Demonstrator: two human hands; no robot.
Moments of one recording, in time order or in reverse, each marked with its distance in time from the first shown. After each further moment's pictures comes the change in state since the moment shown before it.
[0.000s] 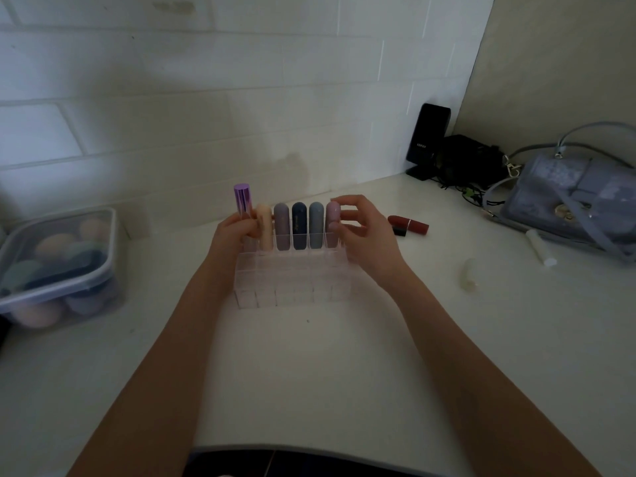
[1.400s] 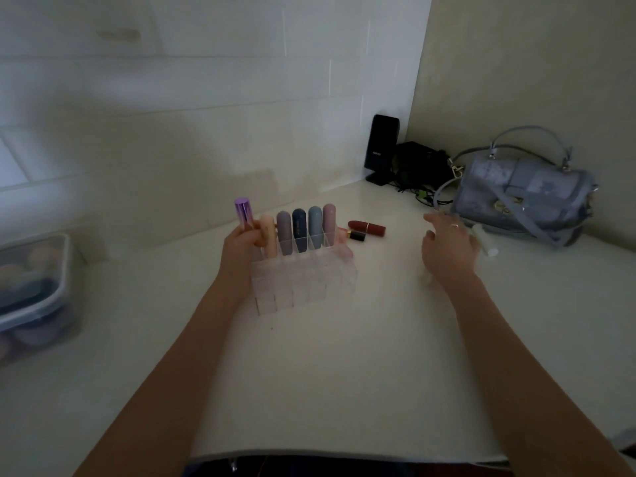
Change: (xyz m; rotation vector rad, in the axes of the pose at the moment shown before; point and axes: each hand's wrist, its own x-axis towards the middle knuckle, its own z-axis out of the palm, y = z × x) left_hand -0.010 -0.004 0.070 -0.049 0.047 0.005; right_hand -0.014 0.040 -0.154 -1.006 0.418 0.303
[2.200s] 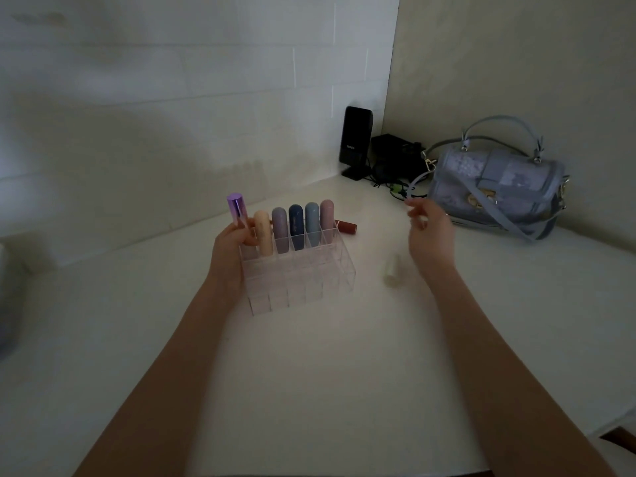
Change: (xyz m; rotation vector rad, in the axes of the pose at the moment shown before) left_hand -0.005 -0.009 0.042 -0.036 -0.072 -0.076; right_hand 0.017 0.022 -0.001 0.598 0.110 0.002
